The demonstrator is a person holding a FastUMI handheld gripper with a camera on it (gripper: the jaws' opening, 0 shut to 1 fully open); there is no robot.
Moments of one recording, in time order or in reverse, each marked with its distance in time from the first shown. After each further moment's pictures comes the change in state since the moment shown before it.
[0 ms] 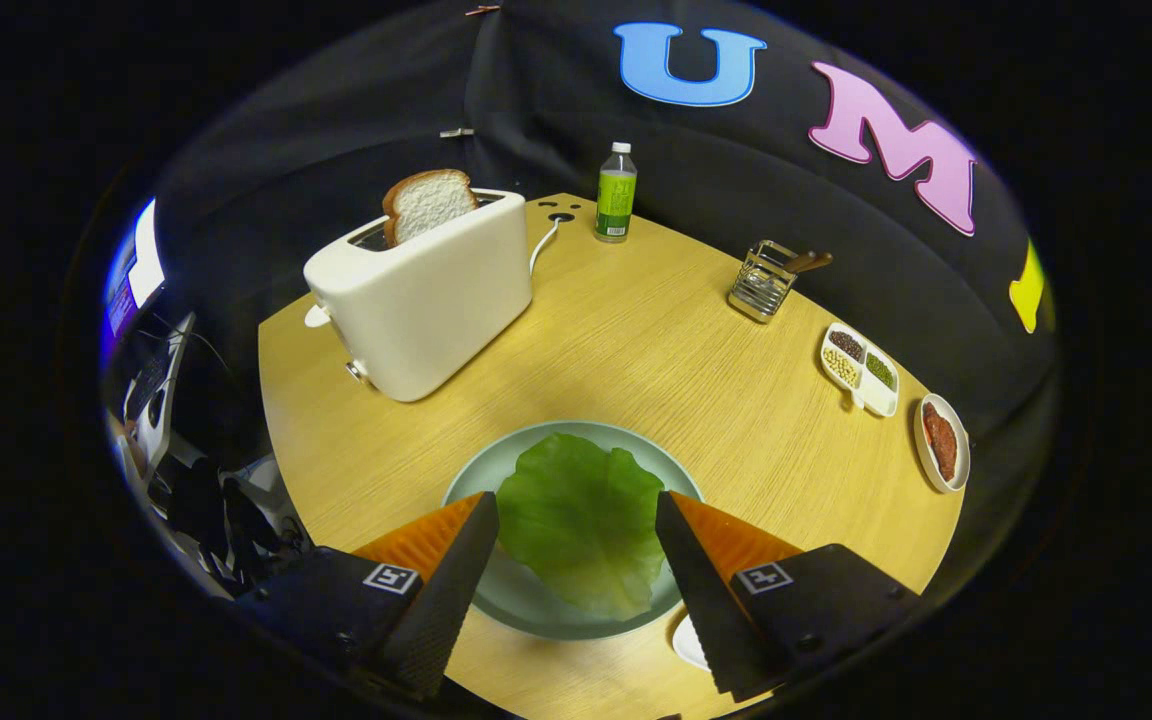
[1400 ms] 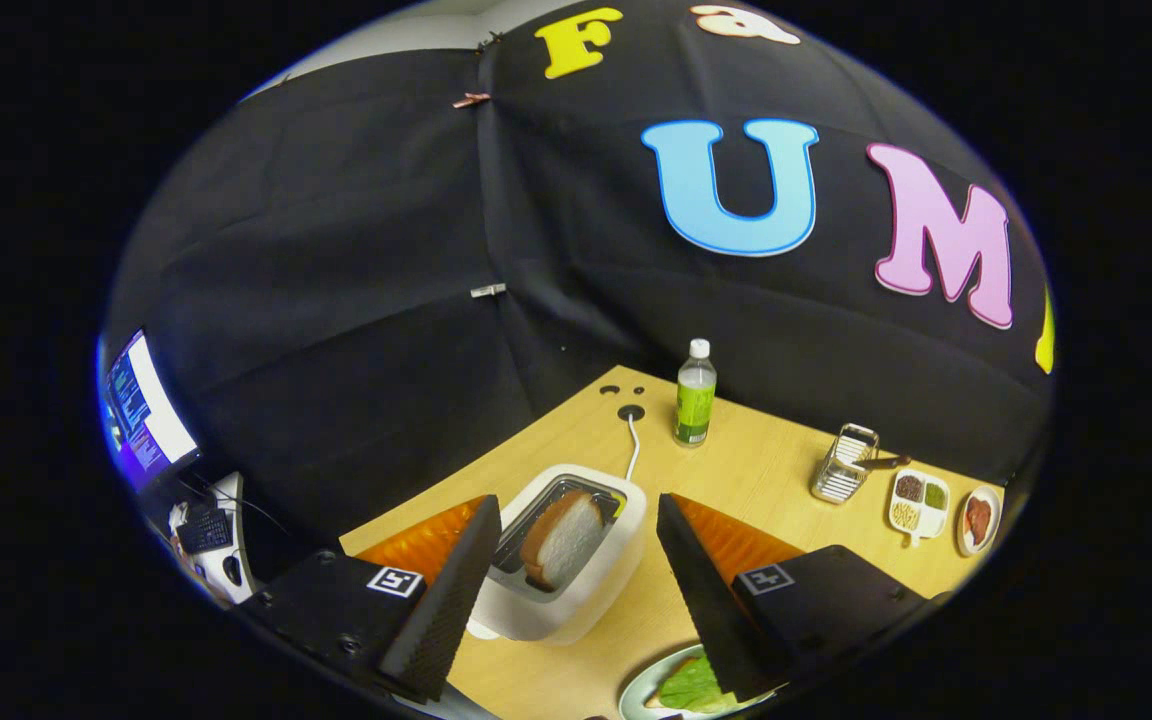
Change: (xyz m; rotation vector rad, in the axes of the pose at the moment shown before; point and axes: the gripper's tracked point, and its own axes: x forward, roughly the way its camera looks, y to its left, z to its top) arm 0.017 0.112 0.263 0.164 -0.291 0.099
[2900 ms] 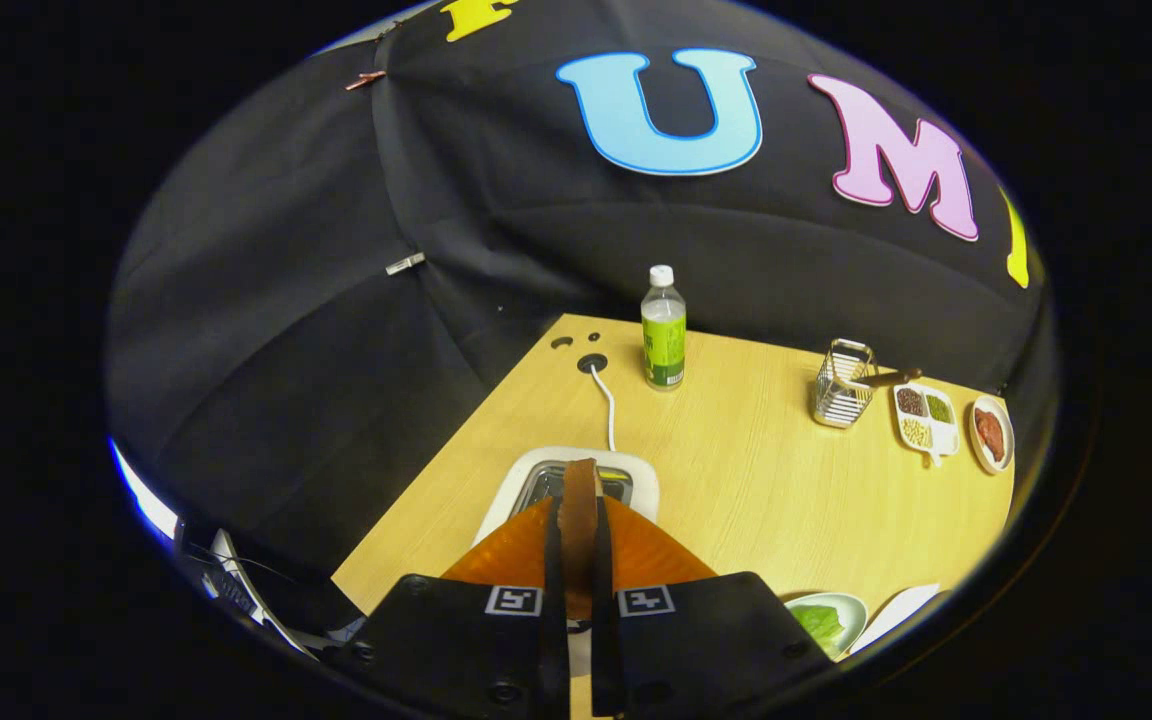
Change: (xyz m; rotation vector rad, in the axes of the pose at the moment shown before) arm 0.042 -0.002 -0.005 0.161 0.060 -0.162
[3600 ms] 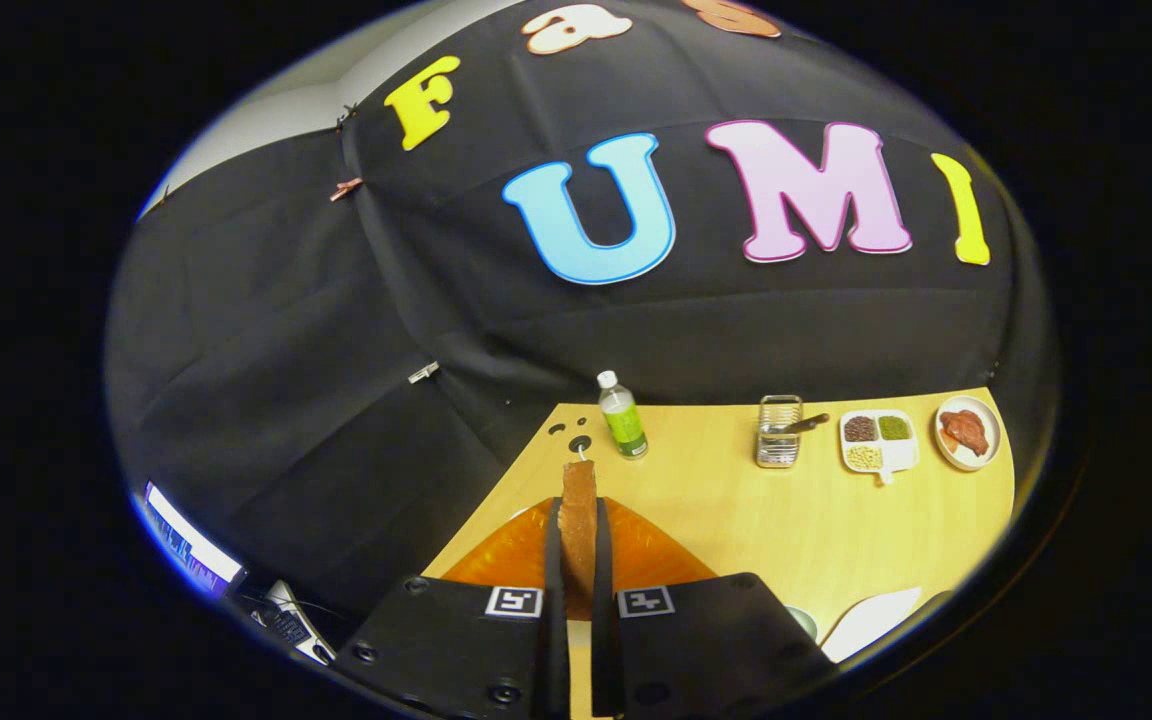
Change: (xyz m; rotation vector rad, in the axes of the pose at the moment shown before) arm -0.140 -0.092 0.058 0.171 -0.196 0.047
